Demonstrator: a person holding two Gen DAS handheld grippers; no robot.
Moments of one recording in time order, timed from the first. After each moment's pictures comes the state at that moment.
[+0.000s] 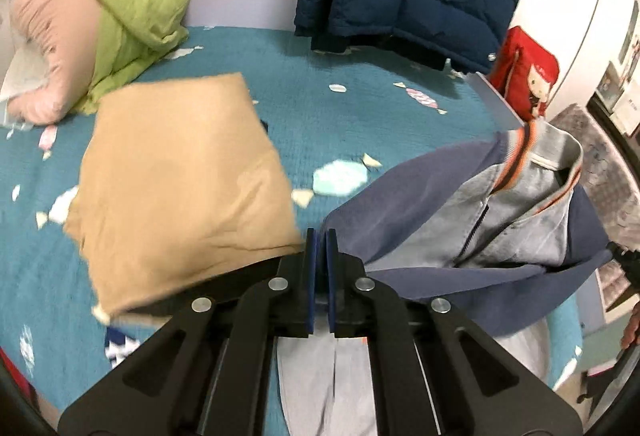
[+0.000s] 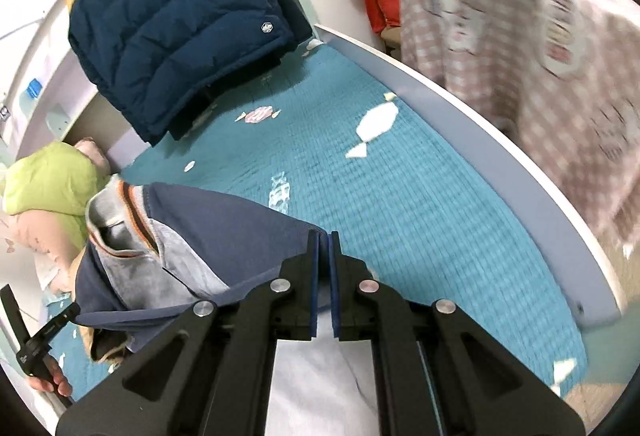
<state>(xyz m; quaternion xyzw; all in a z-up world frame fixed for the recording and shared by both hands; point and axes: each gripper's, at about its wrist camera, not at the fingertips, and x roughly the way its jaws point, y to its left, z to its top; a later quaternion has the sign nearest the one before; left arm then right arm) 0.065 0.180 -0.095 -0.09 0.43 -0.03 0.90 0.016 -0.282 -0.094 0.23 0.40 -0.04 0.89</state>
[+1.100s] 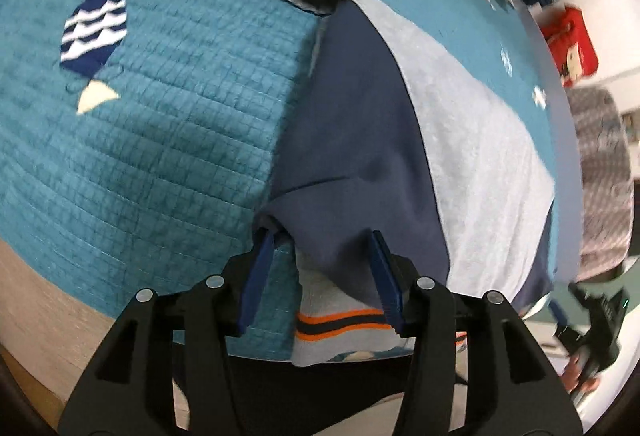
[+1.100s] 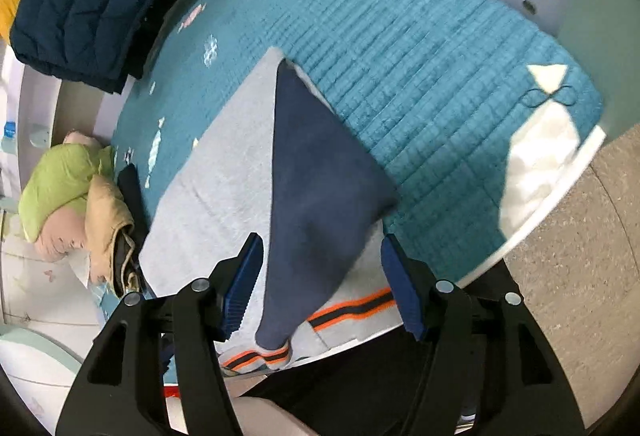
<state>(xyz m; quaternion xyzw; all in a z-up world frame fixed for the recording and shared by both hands) -0.073 0.195 -0.247 -0.27 0.61 -0.01 0.74 -0.109 -0.294 -0.183 0.39 0.53 -0.04 0.75</state>
